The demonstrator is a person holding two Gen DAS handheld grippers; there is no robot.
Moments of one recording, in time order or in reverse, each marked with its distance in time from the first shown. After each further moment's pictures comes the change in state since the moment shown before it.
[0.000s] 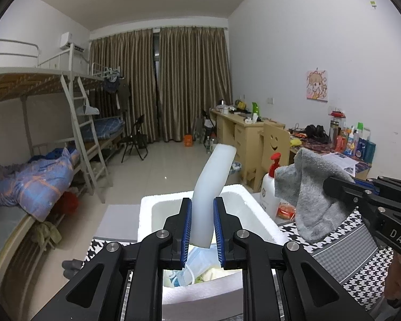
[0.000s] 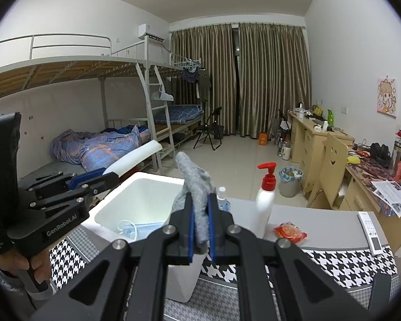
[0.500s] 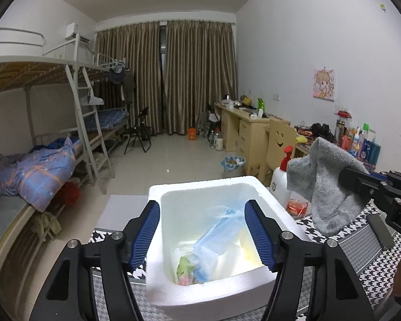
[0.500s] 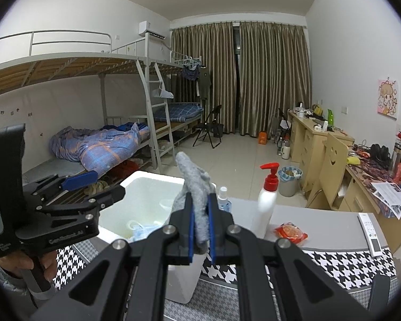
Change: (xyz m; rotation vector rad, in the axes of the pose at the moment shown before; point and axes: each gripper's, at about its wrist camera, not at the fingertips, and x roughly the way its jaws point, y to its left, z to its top) left arm 0.008 0.017 -0.006 -0.035 0.024 0.015; right arm 0.005 0.004 0.004 -0.007 0.009 -0.001
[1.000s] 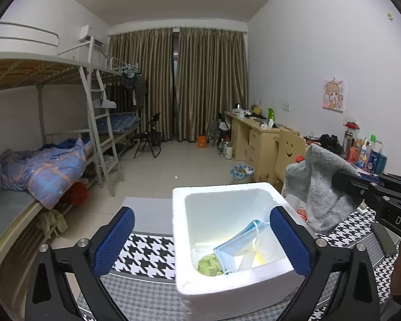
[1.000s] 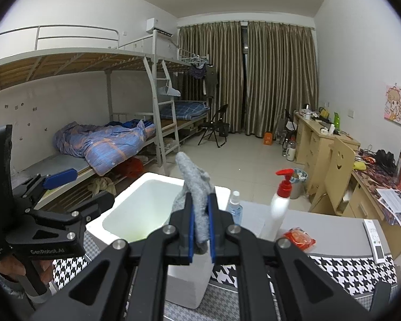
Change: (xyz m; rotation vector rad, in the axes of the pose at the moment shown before) left arm -0.019 0.018 -0.003 -0.039 -0.046 0.053; right arm 0.010 0.009 0.003 -0.033 0.008 0.034
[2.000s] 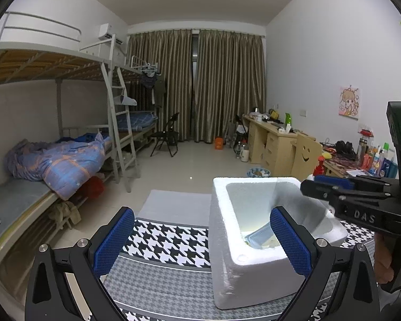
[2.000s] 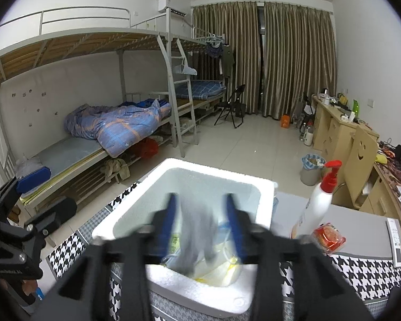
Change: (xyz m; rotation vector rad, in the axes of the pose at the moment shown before) left arm -0.021 0.038 -0.016 -0.048 -0.011 0.080; right arm 0.049 0.018 0.003 -0.017 0.104 0.071
